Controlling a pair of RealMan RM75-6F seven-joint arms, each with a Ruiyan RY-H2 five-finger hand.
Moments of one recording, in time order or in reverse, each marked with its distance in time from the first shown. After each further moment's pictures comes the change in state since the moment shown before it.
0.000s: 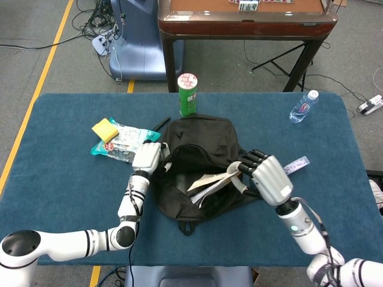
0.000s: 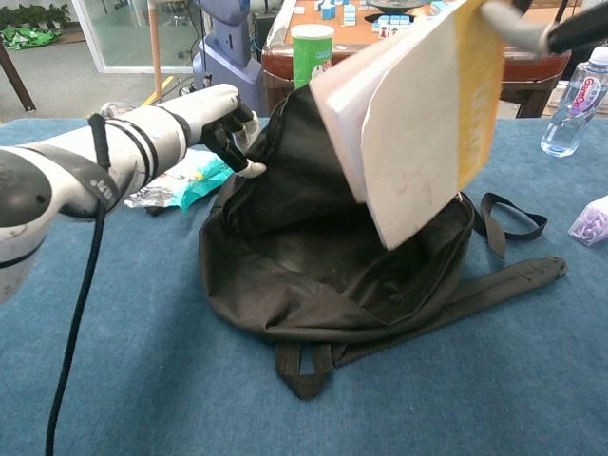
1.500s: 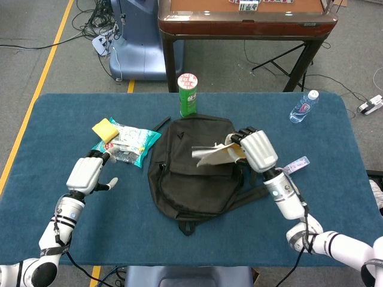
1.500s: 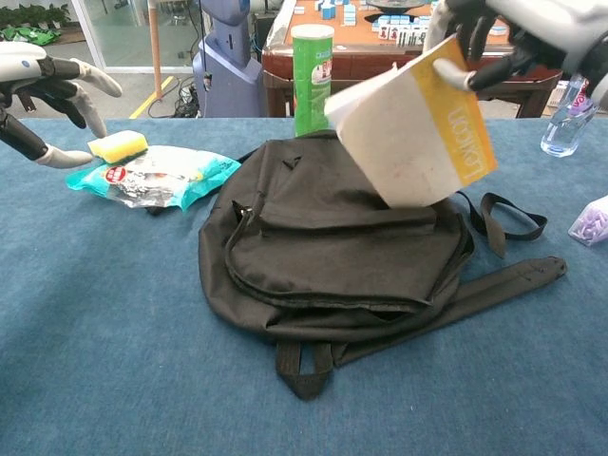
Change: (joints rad) left arm 0.322 0.572 0.230 -0.482 0.321 0.069 -0.225; right arm 0.144 -0.234 0.116 0.418 0.184 -0.307 0.012
